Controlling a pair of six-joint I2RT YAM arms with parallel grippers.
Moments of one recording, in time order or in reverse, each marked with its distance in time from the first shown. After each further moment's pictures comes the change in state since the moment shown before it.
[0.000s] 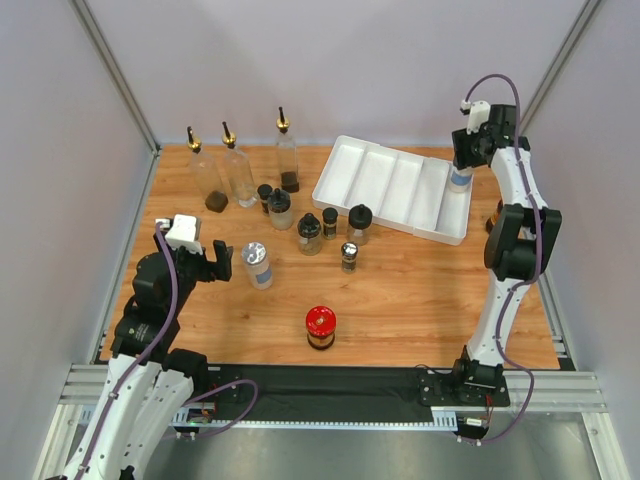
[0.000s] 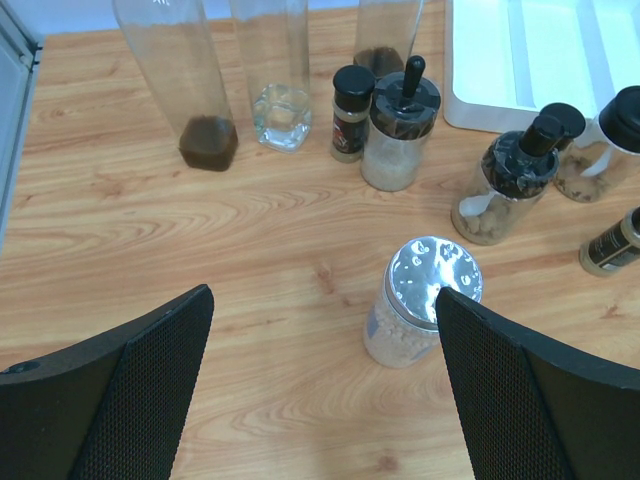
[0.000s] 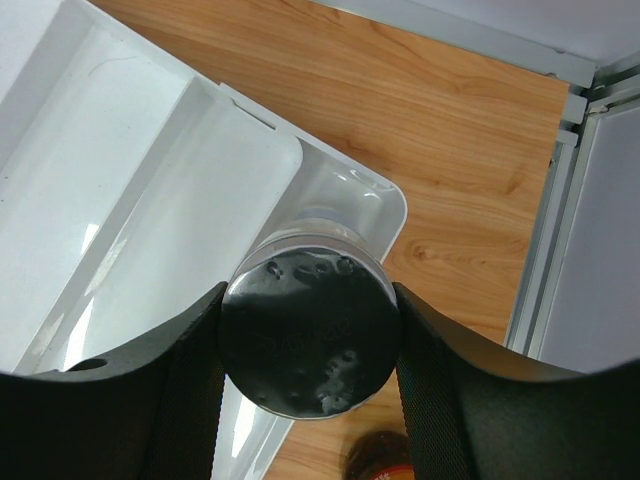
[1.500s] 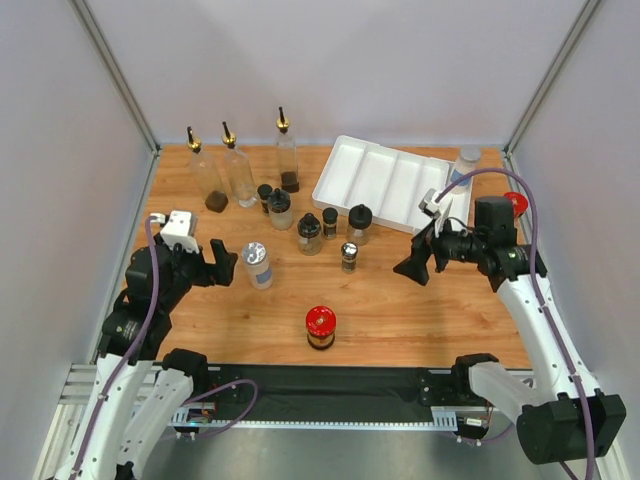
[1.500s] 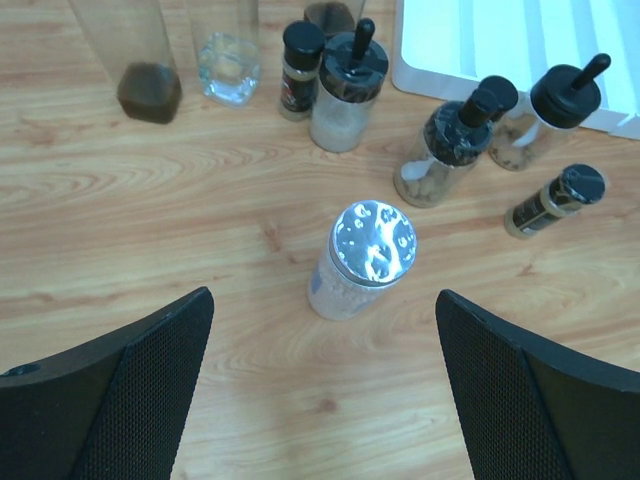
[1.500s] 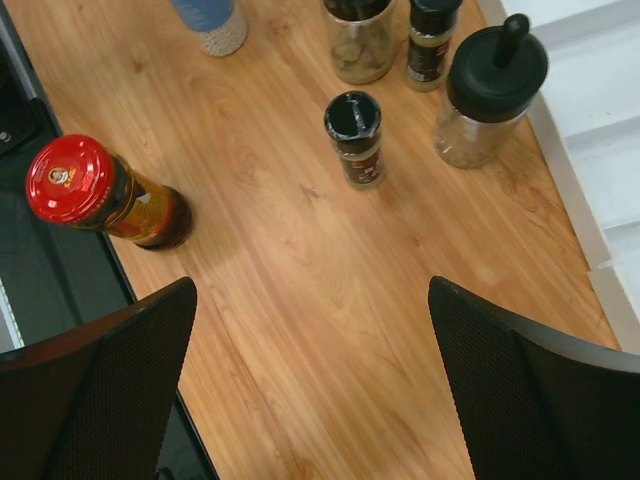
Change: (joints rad) left arm 0.000 0.052 0.152 -0.203 0.080 -0.114; right arm 0.274 -1.169 -1.033 -0.129 -0.631 -0.060
